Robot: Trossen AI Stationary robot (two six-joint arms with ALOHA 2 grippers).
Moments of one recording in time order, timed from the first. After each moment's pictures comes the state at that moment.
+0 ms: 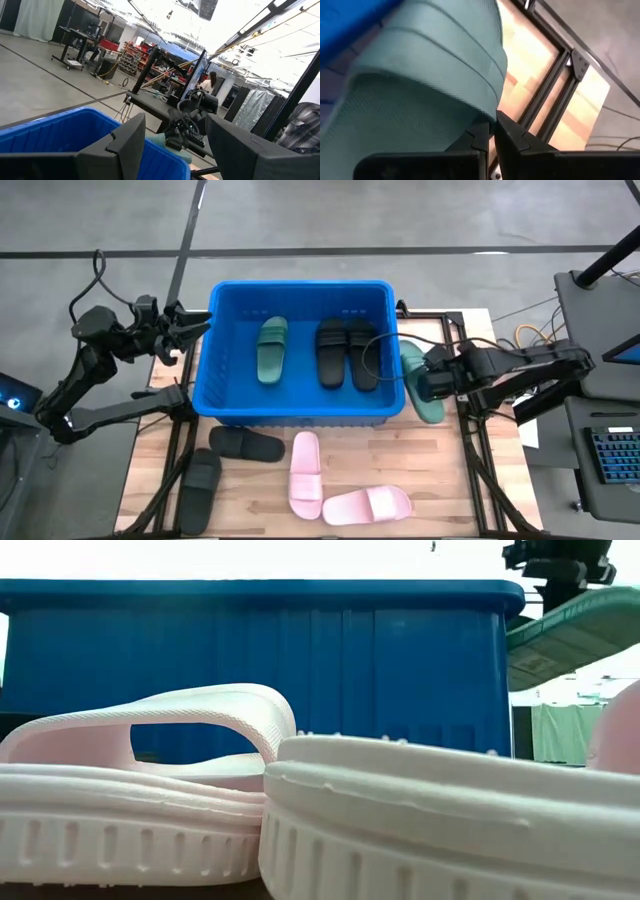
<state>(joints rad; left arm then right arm) 0.52 0.54 1.01 -0.35 0.24 -0.49 0.17 1.13 1.12 -1.57 0.57 1.00</state>
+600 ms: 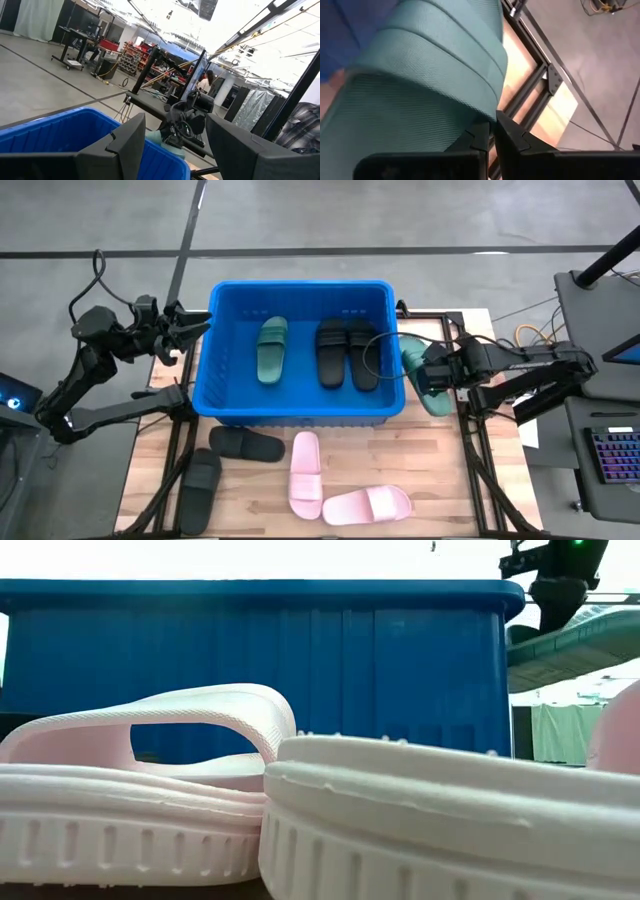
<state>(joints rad) 0.52 0.54 1.01 -0.35 0.24 -0.49 0.08 1.11 1.08 -1.57 0.63 0.77</state>
